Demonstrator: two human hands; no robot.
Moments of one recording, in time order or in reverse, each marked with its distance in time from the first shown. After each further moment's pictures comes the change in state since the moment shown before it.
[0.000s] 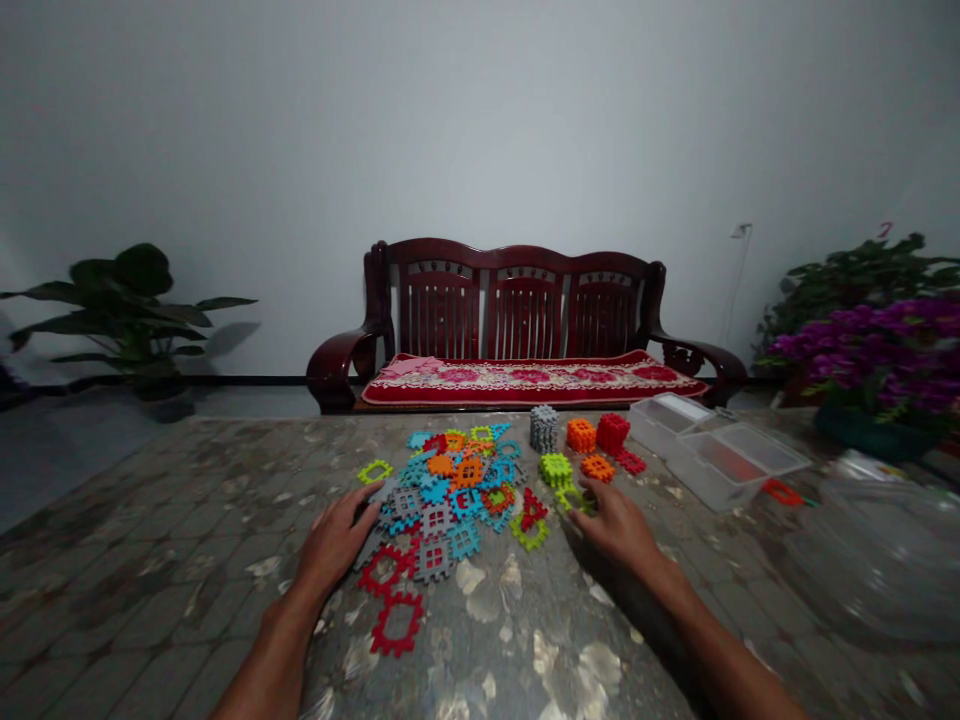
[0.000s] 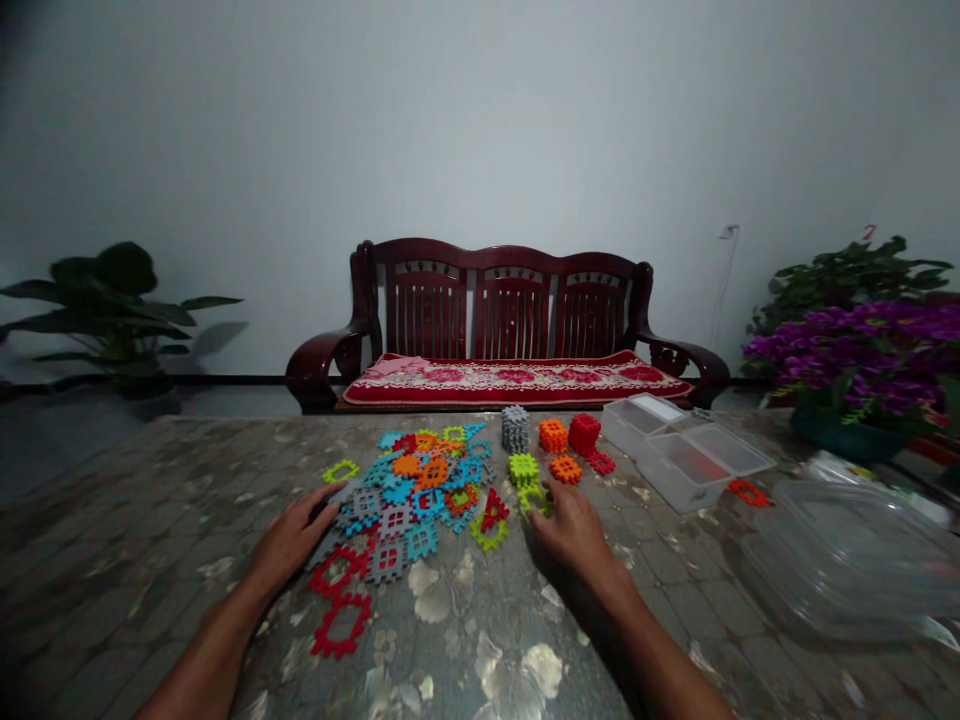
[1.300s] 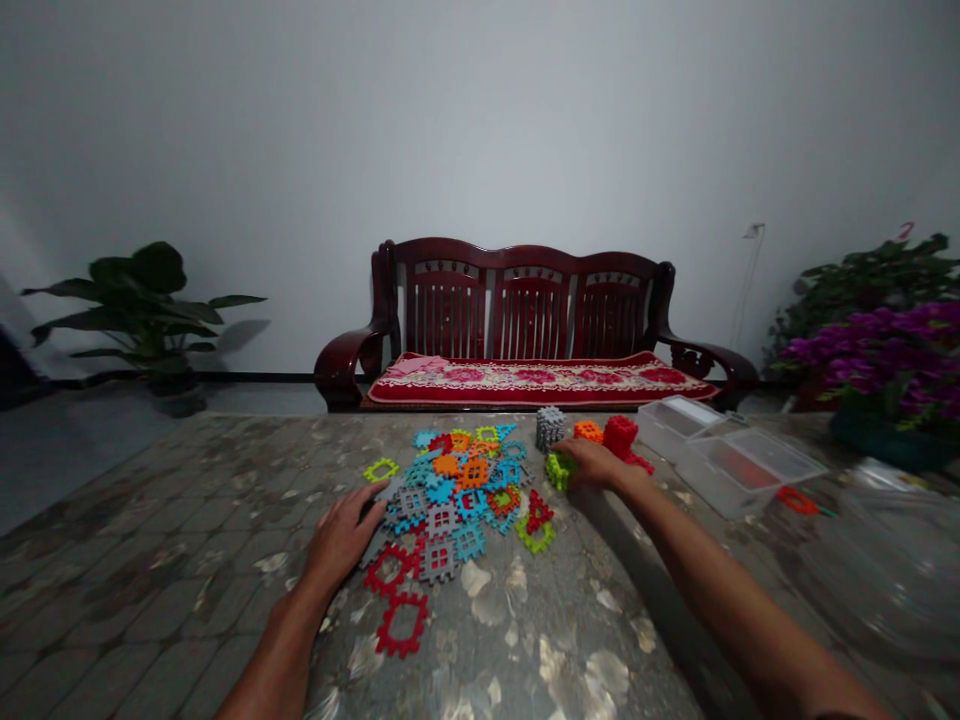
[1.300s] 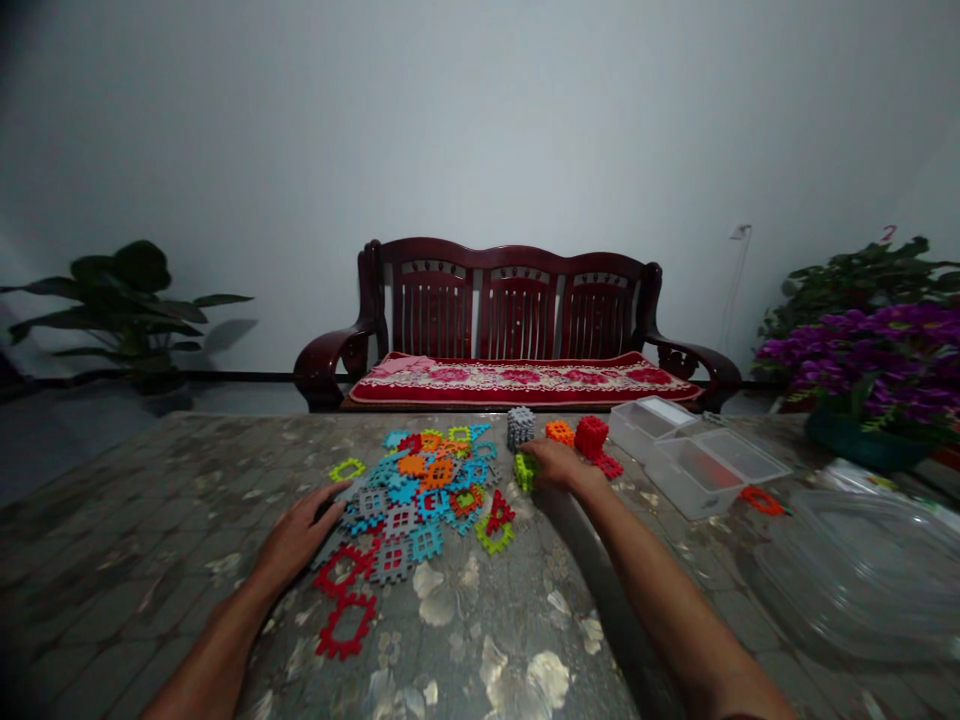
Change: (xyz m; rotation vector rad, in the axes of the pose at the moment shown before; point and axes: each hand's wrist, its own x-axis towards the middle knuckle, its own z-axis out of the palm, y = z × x) left_hand -0.001 -0.003 0.002 0.028 -0.019 0.009; right_hand 0.121 -0.003 -0.015 -0.235 -0.396 -0.353
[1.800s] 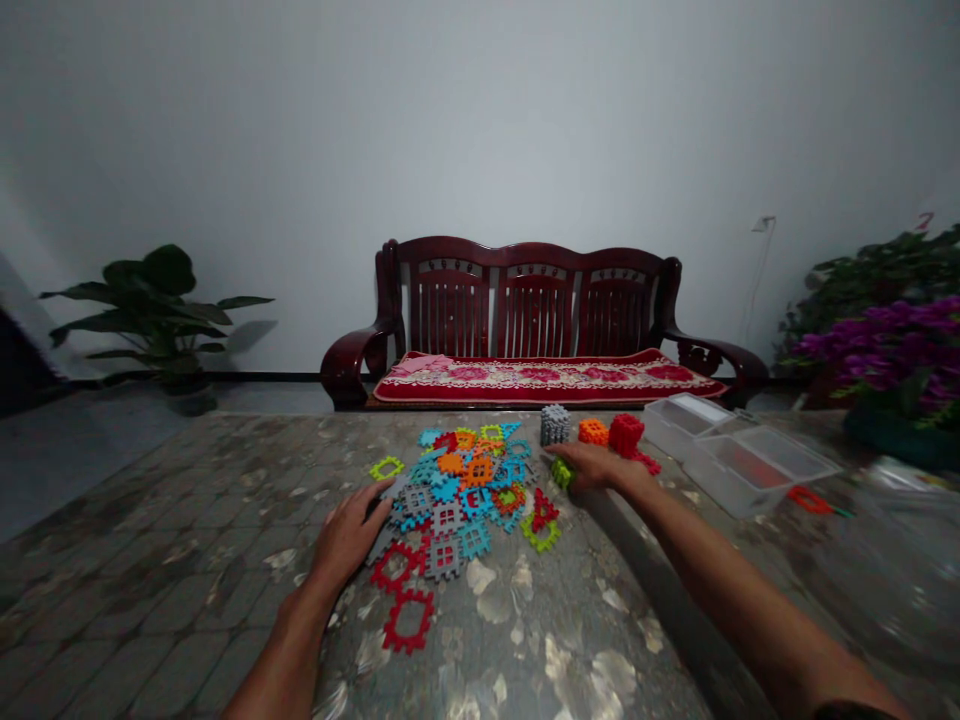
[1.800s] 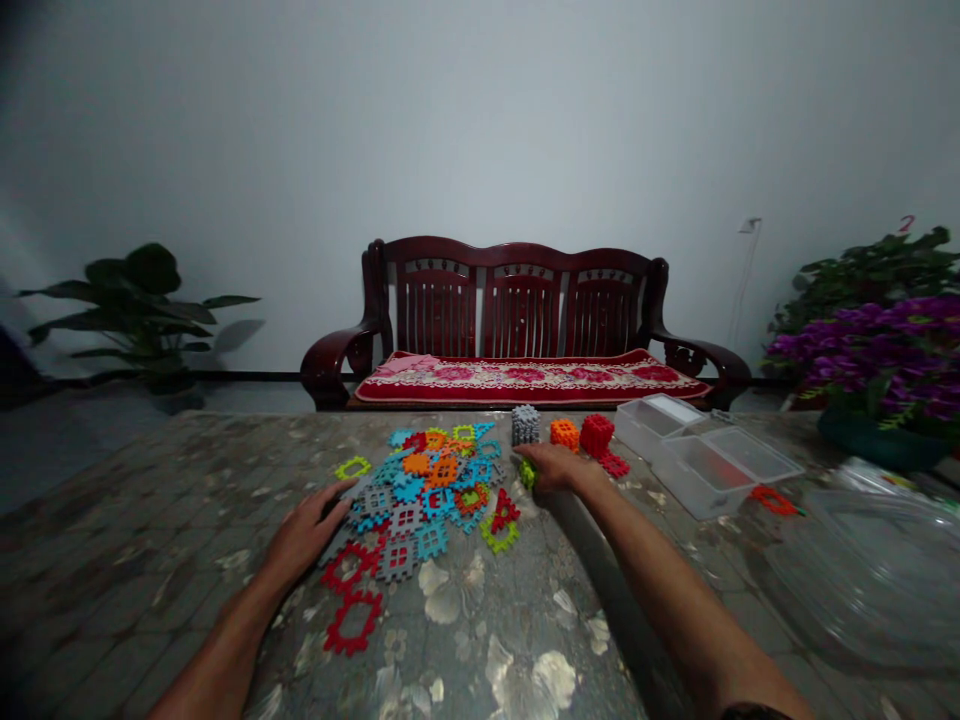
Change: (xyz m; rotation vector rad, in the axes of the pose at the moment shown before) left_hand 0.000 -0.001 0.001 -0.018 0.007 -0.016; right_hand 0.005 -0.010 -0.004 -0.024 -0.166 -0.042
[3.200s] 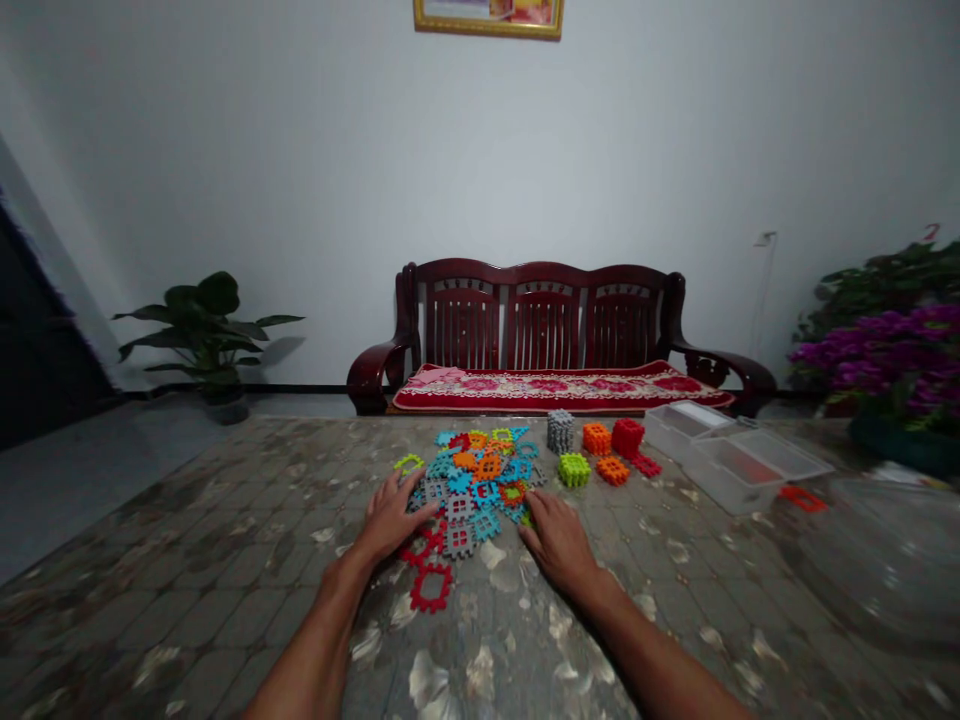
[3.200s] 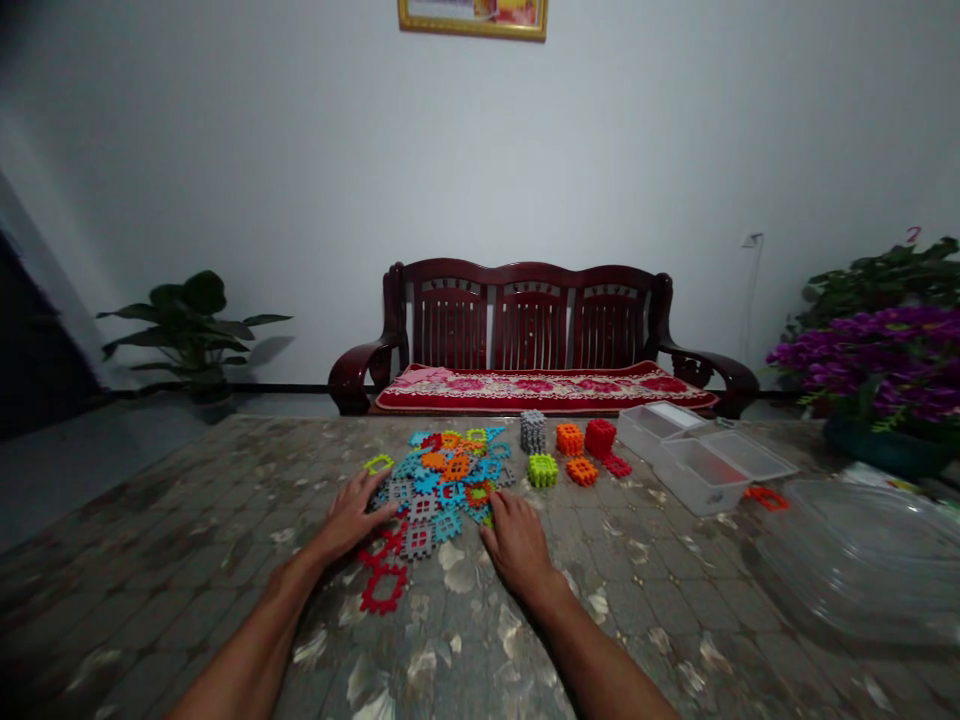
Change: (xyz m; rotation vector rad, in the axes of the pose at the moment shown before) left_hand -0.014 0.033 -0.007 0.086 -0.066 0.024; right_hand -0.048 -0.135 0.120 0.154 0.597 0.033
